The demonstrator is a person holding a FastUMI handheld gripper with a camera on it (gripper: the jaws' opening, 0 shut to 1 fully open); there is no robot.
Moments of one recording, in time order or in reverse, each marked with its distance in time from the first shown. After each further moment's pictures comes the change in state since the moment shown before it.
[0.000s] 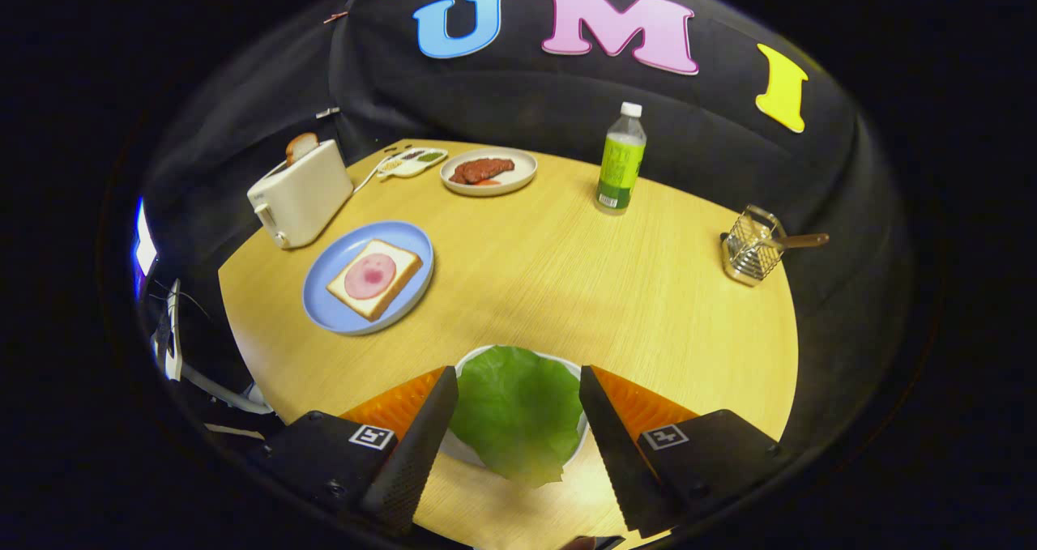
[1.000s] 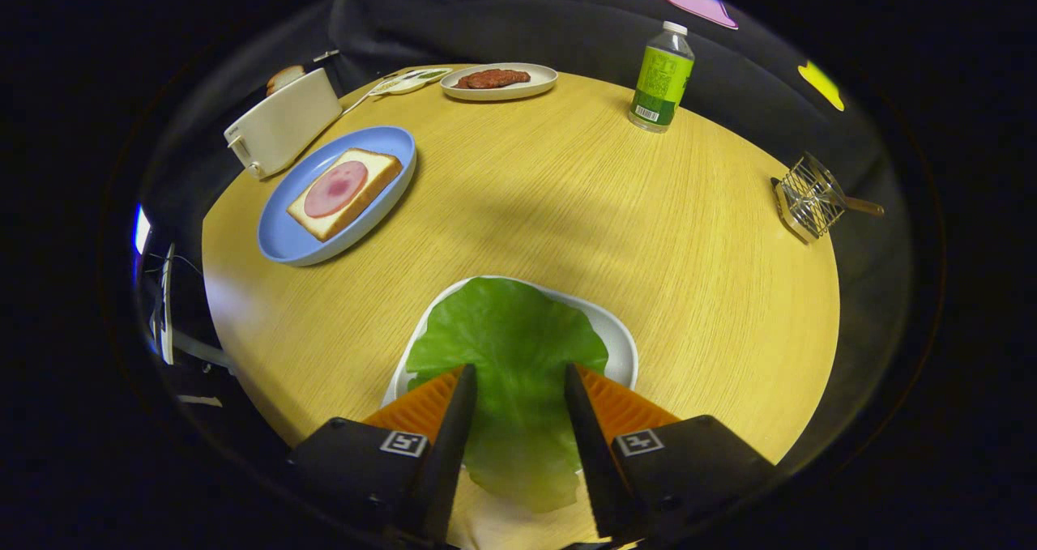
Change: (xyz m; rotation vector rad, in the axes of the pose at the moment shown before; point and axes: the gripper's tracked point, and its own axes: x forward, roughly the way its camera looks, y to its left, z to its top) arm 0.054 0.001 -0.054 -0.038 0.231 0.031
